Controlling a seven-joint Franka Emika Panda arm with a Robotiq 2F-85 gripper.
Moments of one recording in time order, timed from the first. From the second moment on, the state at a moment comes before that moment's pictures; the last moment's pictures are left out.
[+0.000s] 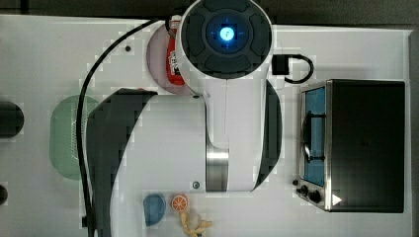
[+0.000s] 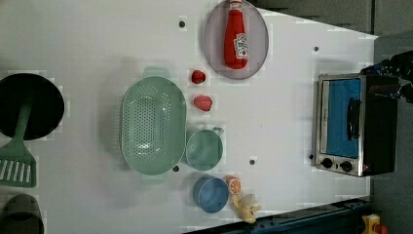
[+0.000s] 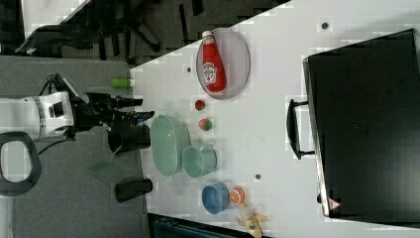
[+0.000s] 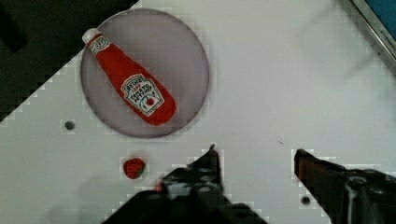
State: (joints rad) arm 0.02 0.00 0.00 -1.77 0.01 0.23 -0.05
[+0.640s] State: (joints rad) arm -0.02 -0.50 -0.09 -2.05 -0.02 0.05 0.06
